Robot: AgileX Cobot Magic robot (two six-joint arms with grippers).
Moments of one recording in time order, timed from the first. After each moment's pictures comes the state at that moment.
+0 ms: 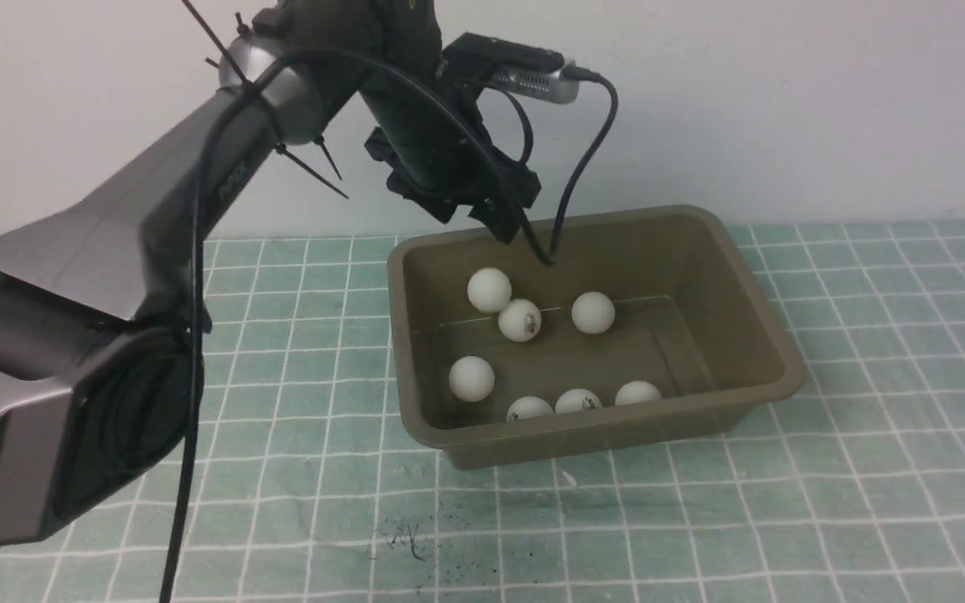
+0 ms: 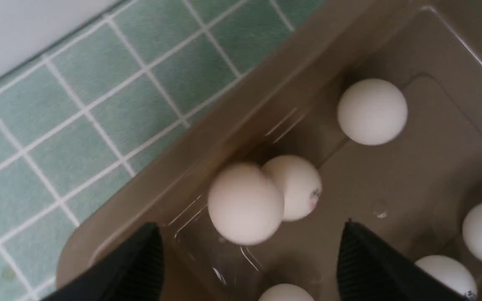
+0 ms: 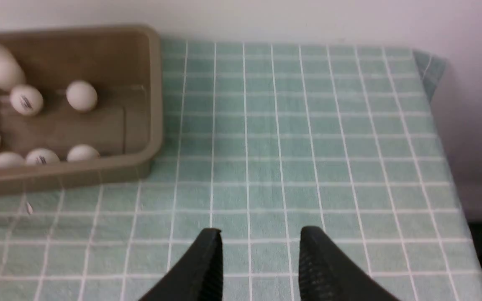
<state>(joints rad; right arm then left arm) 0.10 0.44 -1.04 -0.11 1.26 0.14 -0.41 2.35 -2.40 -0.15 1.25 0.09</state>
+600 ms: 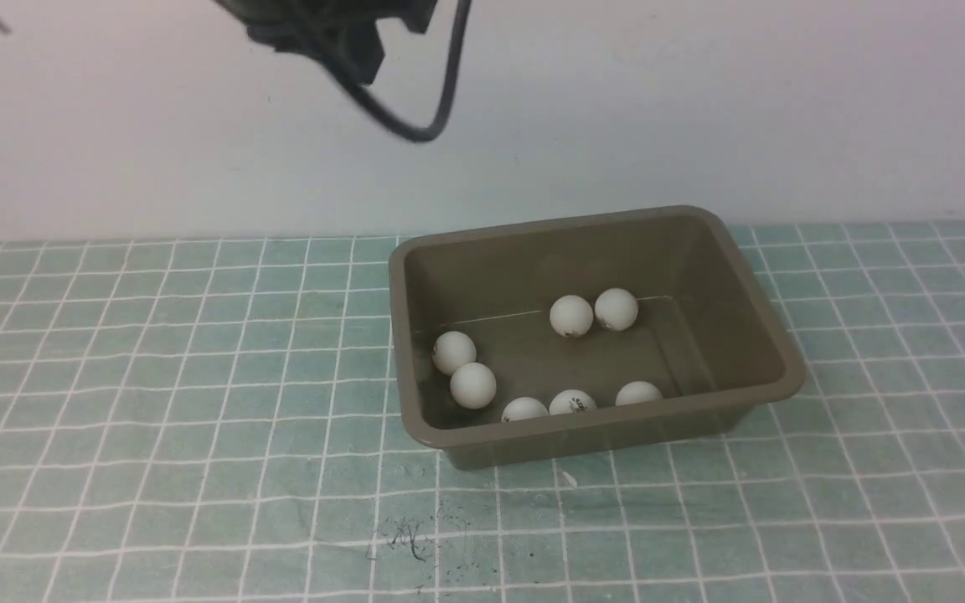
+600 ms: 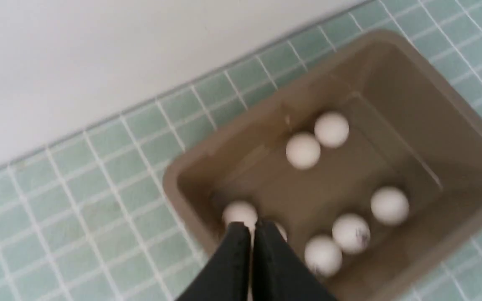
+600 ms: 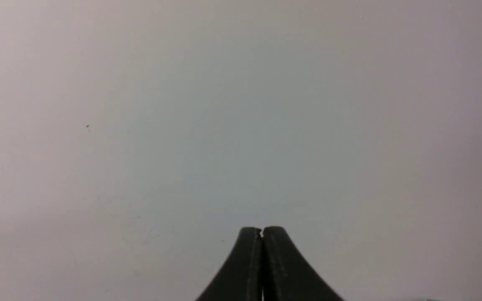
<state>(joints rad) 0.10 -0.02 -0.46 -0.52 0.48 0.68 -0.41 1.65 -1.91 -0.08 1.25 0.03</state>
